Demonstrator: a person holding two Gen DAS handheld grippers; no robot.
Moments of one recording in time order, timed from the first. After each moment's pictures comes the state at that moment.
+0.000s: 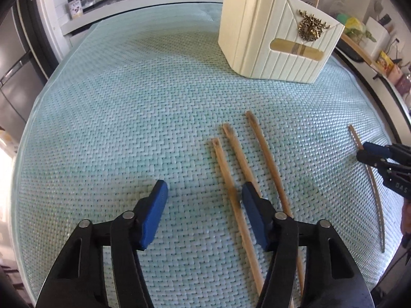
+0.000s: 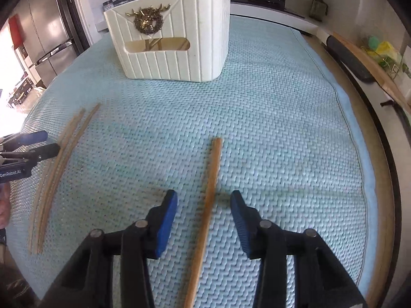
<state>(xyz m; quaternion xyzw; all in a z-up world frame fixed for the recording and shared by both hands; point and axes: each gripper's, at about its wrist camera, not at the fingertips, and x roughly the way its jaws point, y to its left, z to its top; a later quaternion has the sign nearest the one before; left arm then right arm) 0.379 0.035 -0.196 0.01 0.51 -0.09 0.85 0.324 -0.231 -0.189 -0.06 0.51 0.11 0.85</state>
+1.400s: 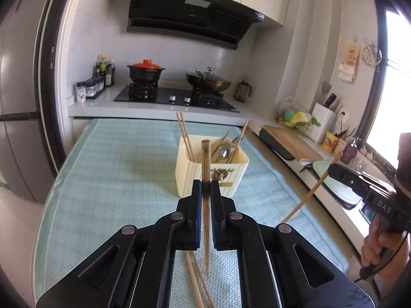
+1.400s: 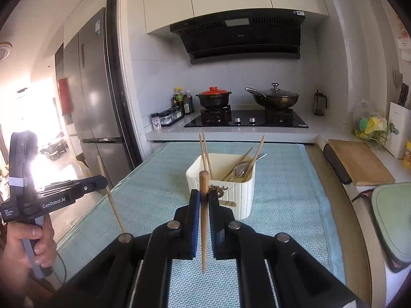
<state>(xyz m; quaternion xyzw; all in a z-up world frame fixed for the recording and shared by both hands) 0.279 0.044 -0.007 -0.08 0.26 -0.15 0.95 0.223 -0.235 0.018 0.02 0.23 0.19 0.96</state>
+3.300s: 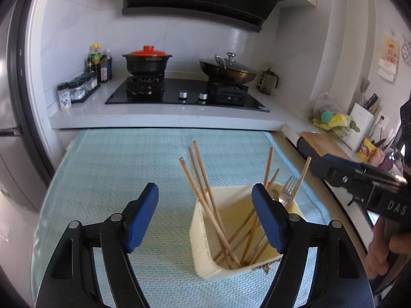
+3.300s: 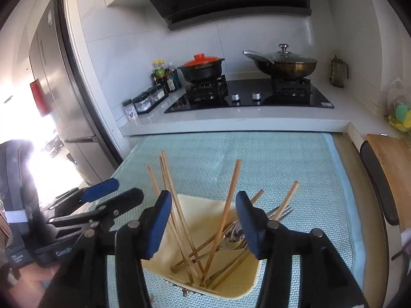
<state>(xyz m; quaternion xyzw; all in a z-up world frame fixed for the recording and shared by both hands) 0.493 0.006 -0.019 -0.05 0.30 -0.11 0.94 0.478 -0.207 0.001 0.05 0.32 0.19 0.93</state>
